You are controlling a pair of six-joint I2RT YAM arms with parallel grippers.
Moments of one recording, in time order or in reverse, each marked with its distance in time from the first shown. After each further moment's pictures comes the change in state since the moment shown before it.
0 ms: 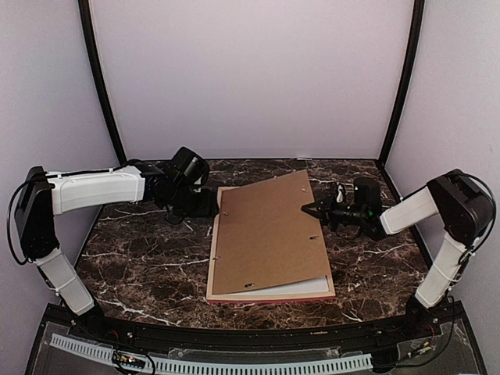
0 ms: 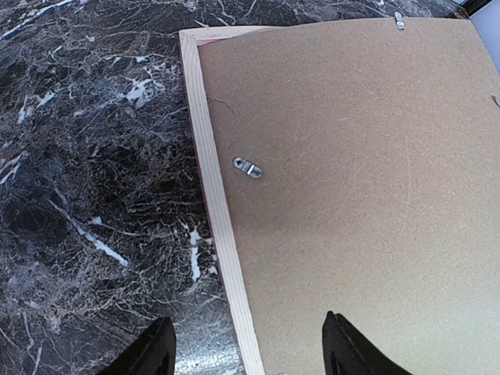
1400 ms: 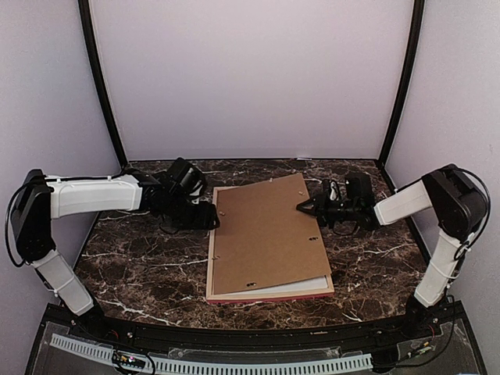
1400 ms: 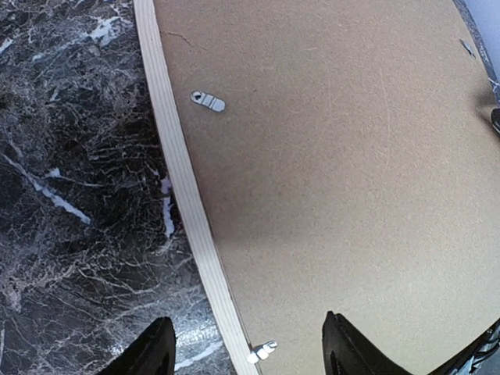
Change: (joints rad) left arm 0.000 -0.029 -0.103 0.035 0.126 -0.009; right arm 0.005 0.064 0.130 -0.203 0.007 -0.206
